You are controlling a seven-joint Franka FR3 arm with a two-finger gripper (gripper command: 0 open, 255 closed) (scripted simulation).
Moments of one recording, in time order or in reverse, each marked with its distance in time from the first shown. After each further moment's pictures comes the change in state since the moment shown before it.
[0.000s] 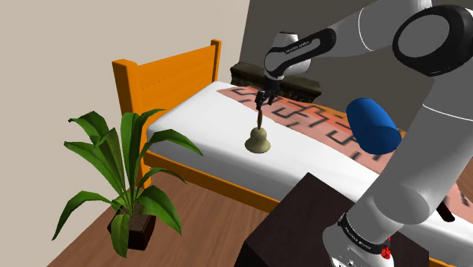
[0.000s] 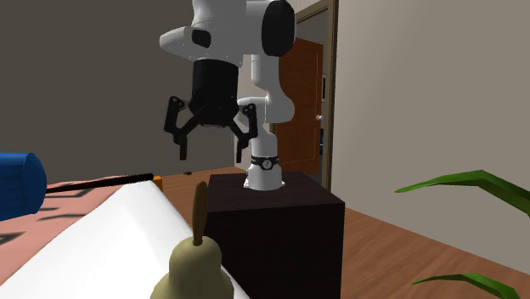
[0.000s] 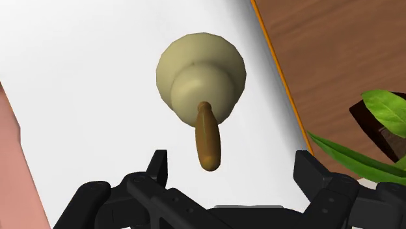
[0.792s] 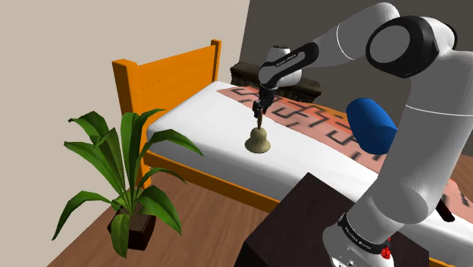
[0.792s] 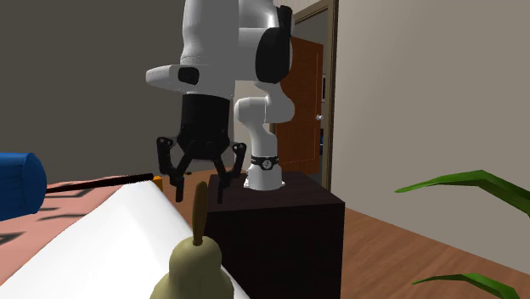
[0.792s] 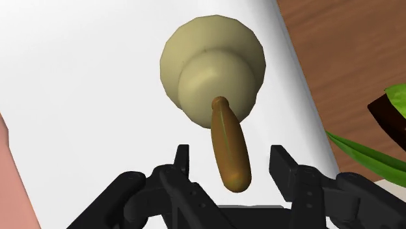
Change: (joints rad) arm -0.017 0.139 -0.002 0.036 0.020 0.112 -0.011
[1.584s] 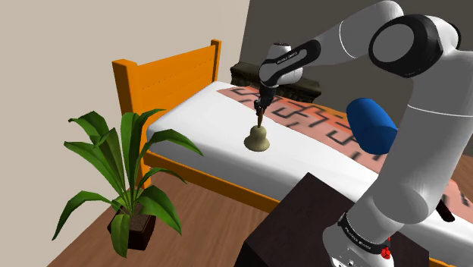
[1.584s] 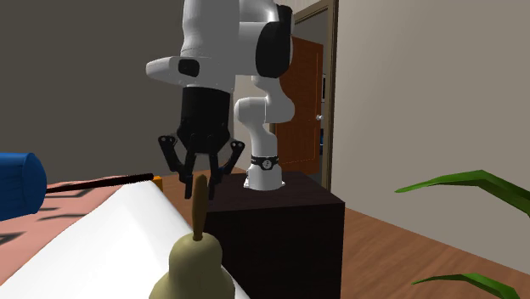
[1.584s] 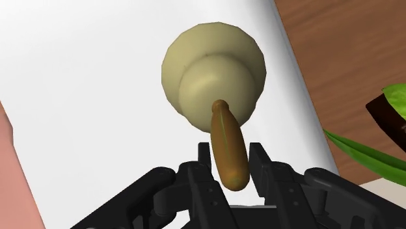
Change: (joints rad) arm 0.002 -0.016 -0.001 0.006 -0.004 -0.023 0.002
